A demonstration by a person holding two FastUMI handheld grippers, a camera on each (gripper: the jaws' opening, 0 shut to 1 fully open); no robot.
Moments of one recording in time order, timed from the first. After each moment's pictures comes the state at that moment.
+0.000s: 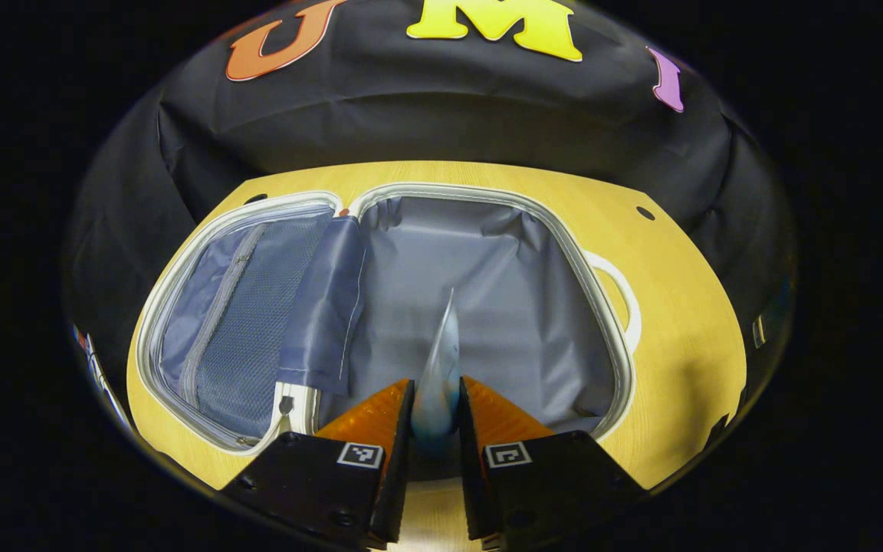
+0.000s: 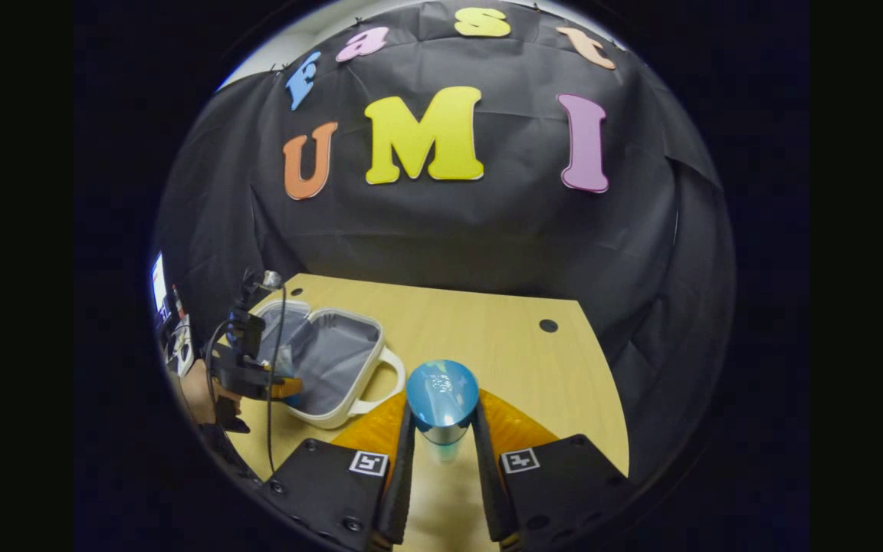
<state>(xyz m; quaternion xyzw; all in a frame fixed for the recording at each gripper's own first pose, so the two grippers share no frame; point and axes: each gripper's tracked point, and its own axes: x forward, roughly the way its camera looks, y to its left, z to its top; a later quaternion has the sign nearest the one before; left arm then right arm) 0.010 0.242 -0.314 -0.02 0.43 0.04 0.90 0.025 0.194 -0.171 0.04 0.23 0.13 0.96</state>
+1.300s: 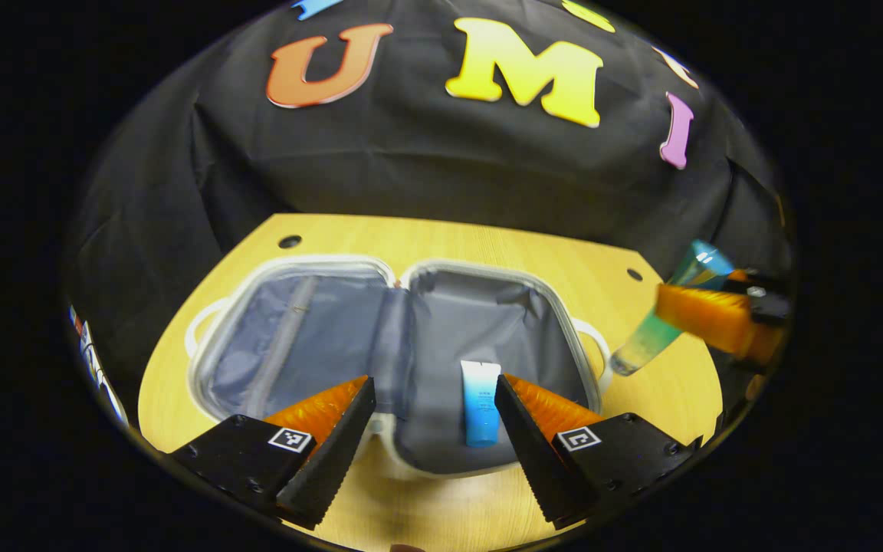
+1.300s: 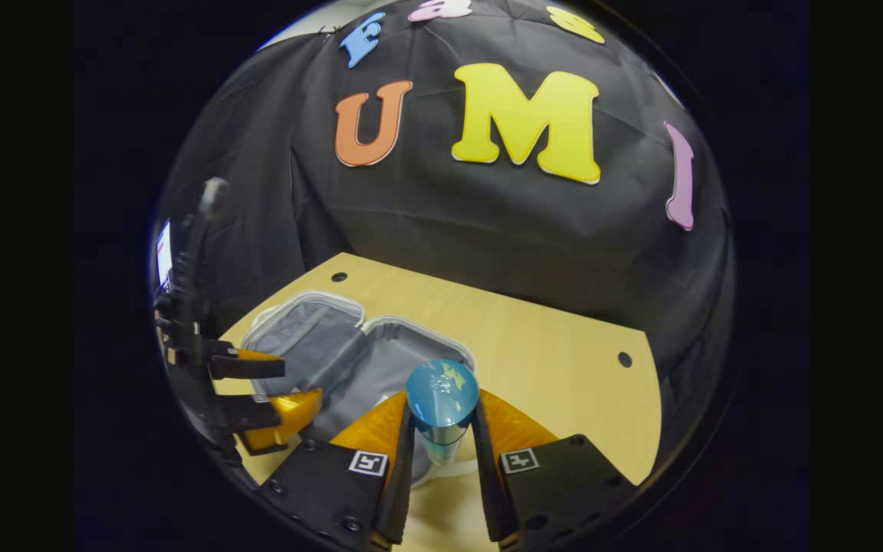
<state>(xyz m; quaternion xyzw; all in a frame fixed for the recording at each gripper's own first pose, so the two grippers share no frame) -0.013 0.299 -0.197 -0.05 0.29 0.07 0.95 0.099 0.394 -0.168 -0.01 0.25 0.23 0.94</state>
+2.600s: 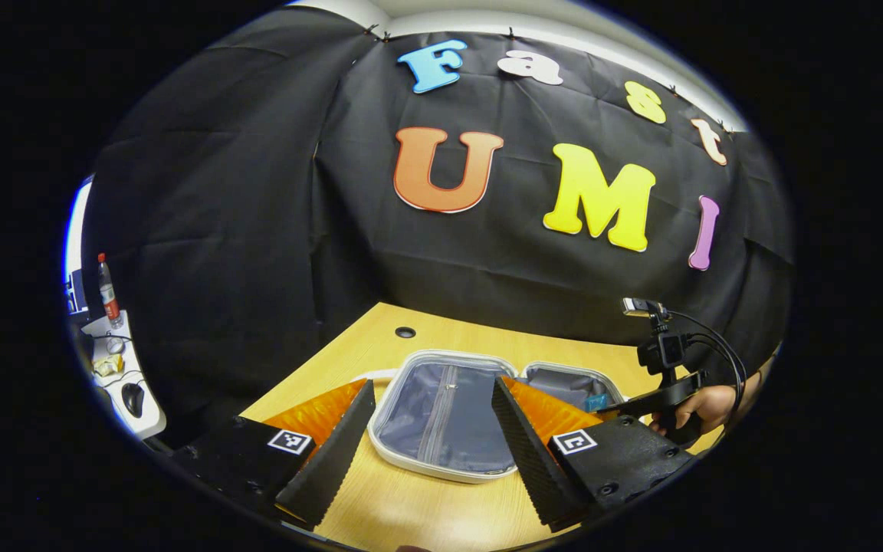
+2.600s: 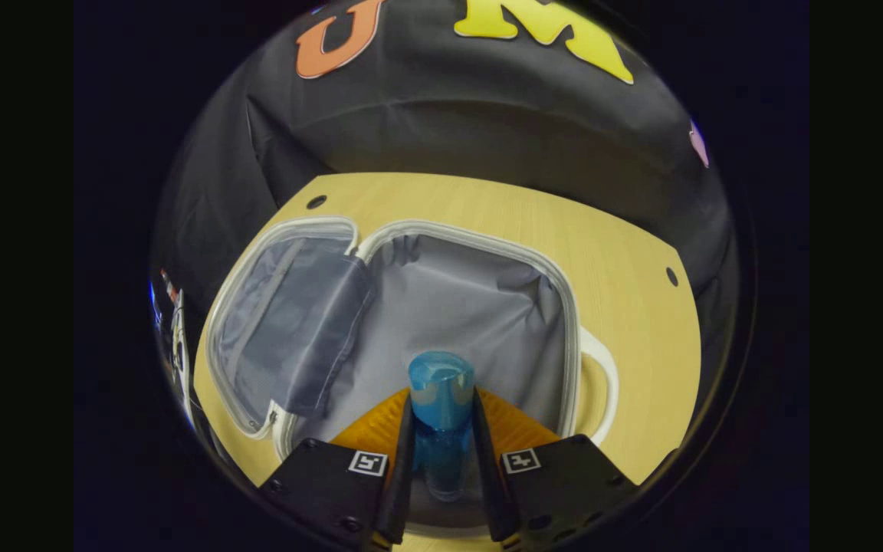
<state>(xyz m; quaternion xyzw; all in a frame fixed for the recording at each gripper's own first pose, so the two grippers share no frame) -0.106 0.459 -0.109 -0.09 0.14 0.16 0.97 0.122 0.488 -0.305 0.00 0.44 0.17 0.88</state>
